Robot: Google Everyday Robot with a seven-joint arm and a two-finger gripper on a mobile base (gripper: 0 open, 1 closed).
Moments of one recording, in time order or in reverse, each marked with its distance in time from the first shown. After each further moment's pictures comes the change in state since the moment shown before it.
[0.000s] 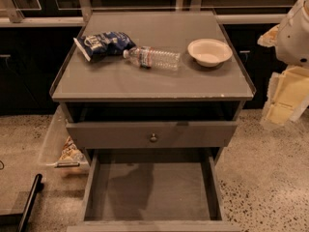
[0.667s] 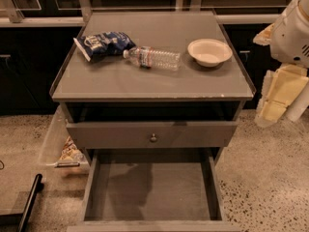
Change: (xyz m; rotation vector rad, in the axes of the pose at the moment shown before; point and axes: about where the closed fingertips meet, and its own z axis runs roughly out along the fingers) arm -0.006 -0.006 0.005 0.005 -0.018 0.003
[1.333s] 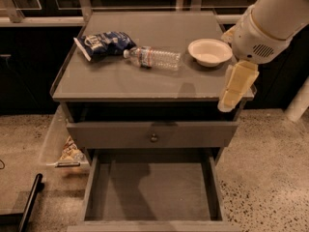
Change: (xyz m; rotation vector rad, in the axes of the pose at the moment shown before) arm -0.048 -0.043 0.053 0.016 -0.104 -0.043
